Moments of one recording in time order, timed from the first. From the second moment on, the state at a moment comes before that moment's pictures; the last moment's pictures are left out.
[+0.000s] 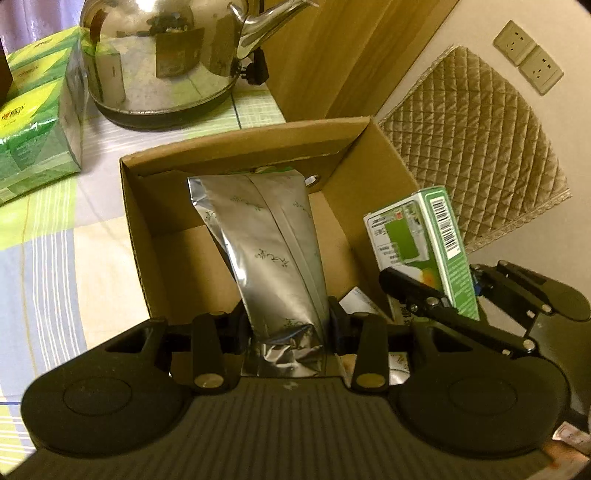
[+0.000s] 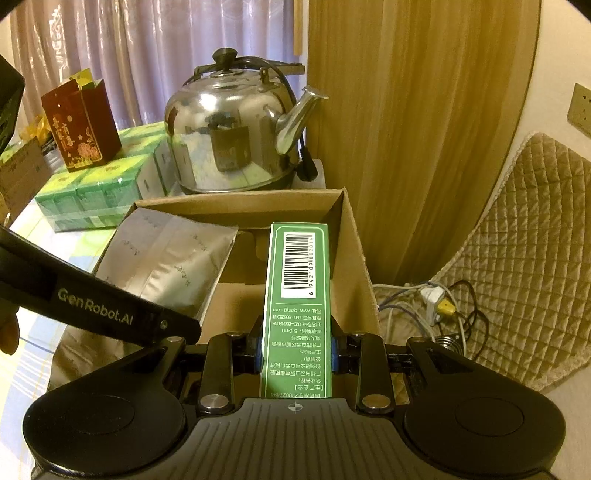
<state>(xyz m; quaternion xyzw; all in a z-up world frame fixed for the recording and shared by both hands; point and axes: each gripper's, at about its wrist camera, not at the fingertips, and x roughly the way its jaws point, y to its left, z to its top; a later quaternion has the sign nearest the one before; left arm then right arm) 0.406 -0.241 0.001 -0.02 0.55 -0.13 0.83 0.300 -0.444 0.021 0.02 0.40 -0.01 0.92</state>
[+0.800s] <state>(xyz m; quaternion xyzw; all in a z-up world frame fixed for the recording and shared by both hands) 0.381 -0.211 0.033 0.01 0.50 -0.15 0.85 0.305 -0.430 0.011 0.01 0.42 0.00 0.91</state>
